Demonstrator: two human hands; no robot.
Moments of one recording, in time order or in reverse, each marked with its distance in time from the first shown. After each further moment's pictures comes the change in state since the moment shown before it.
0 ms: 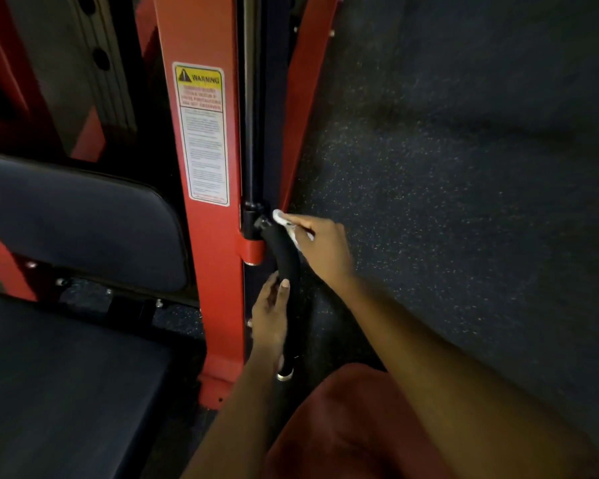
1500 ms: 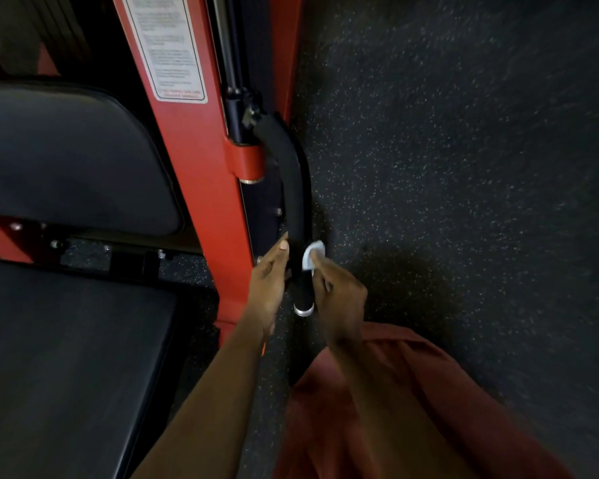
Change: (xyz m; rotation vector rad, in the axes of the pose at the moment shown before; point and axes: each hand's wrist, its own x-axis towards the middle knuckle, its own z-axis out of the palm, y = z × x) left_hand 0.024 -0.084 -0.047 0.078 -0.232 0.003; right_hand -0.145 0.109 0.110 -0.102 0.427 0.095
